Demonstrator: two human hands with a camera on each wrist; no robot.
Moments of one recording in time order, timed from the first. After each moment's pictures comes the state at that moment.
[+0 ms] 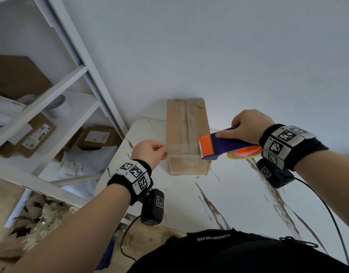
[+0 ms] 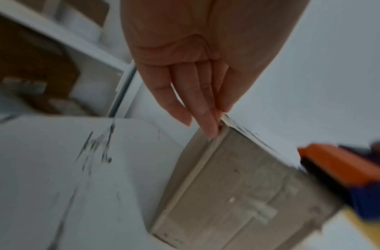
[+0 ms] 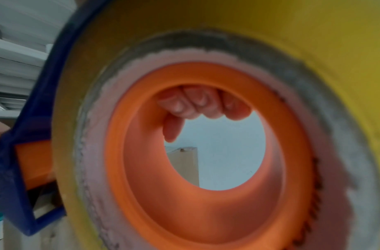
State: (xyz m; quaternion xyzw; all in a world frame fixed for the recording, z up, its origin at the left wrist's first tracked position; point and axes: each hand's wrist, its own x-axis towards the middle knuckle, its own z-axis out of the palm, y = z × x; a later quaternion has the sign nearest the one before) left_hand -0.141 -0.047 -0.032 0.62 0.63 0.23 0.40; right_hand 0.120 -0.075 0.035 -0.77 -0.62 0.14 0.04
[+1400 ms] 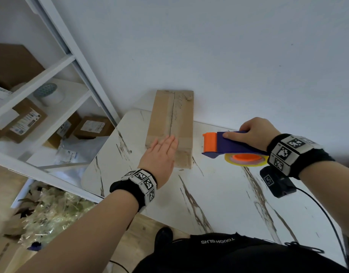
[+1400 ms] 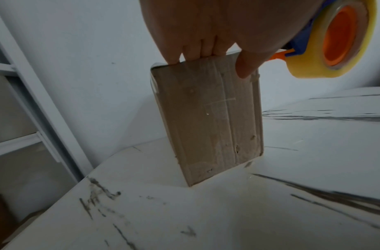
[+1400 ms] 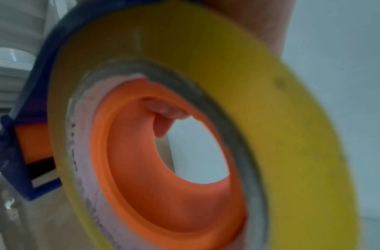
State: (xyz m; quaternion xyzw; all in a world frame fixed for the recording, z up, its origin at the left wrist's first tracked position) left_hand -0.074 -0.101 -0.051 0.88 0.48 -0.09 0.00; right_hand 0.205 -0.101 -0.012 -0.76 -0.60 0.25 0.12
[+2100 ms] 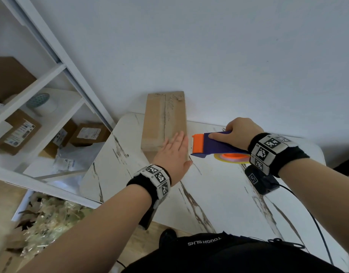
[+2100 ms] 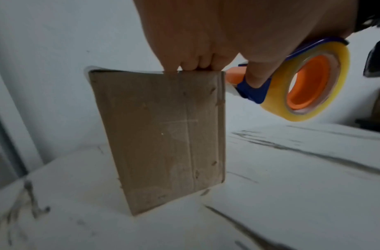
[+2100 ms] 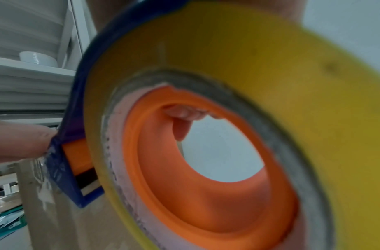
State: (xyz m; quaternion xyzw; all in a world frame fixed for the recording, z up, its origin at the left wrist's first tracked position) left_hand -0.034 -0.101 -0.048 0.89 0.45 -0.08 0.04; right_hand 0.181 -0.104 -0.014 -0.77 -0.59 0.20 0.08
